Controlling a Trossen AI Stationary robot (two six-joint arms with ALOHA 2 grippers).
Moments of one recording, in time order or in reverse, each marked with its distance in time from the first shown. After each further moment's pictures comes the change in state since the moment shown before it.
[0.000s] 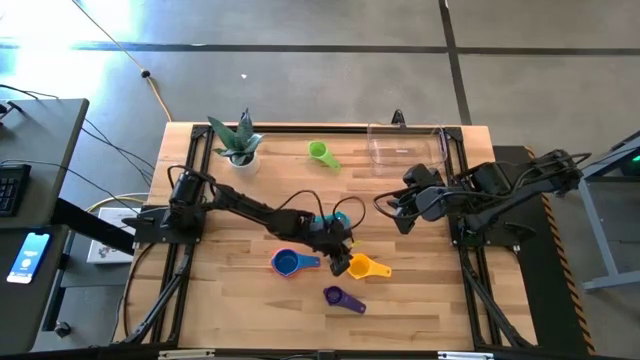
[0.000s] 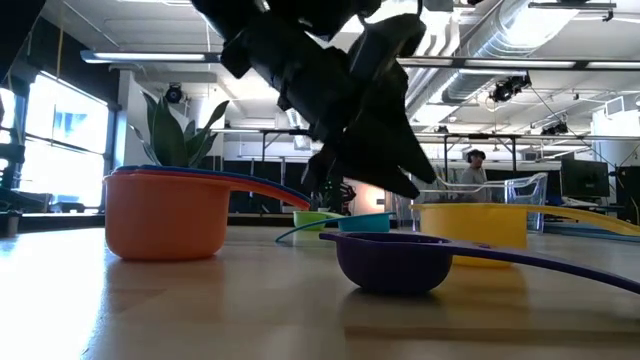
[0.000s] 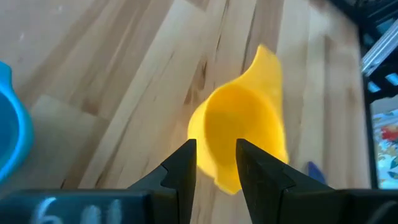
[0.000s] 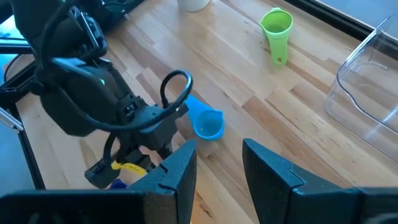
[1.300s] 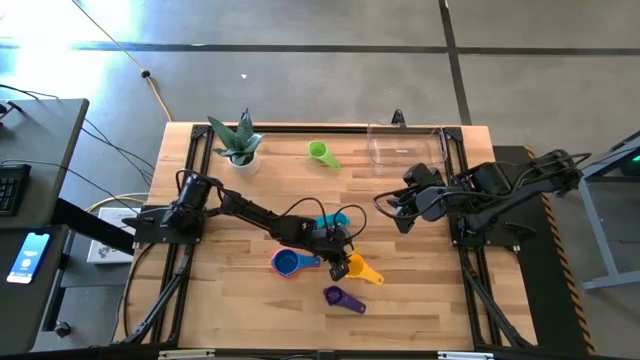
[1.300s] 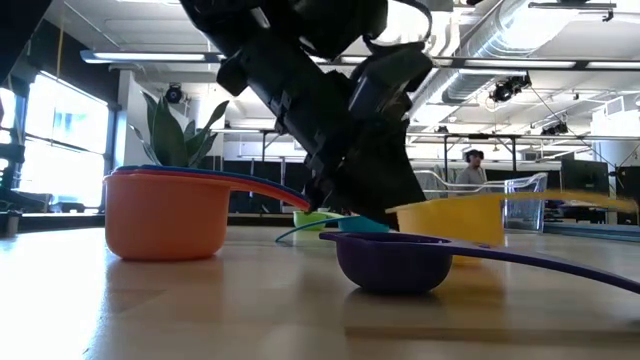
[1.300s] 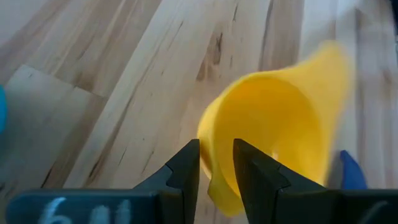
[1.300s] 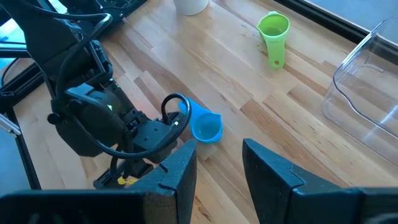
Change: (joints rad) left arm -0.027 0.068 0.001 0.013 -0.028 0.007; right arm 0.000 0.000 0.000 0.001 0.016 0.003
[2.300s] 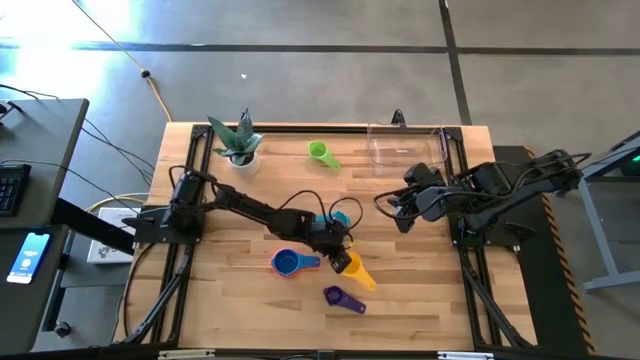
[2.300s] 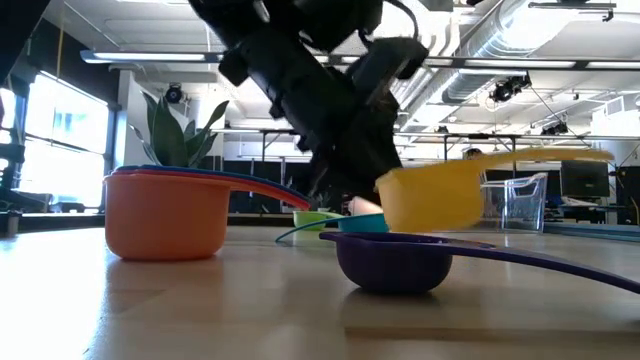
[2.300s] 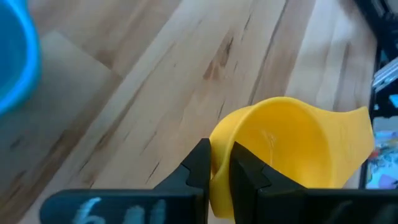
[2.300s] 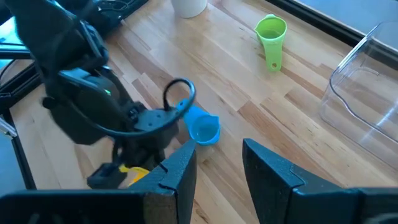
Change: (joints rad) left arm 0.034 -0.060 -0.001 -0.069 0.059 -0.202; right arm 0.000 0.000 0.000 -0.003 0.014 -0.003
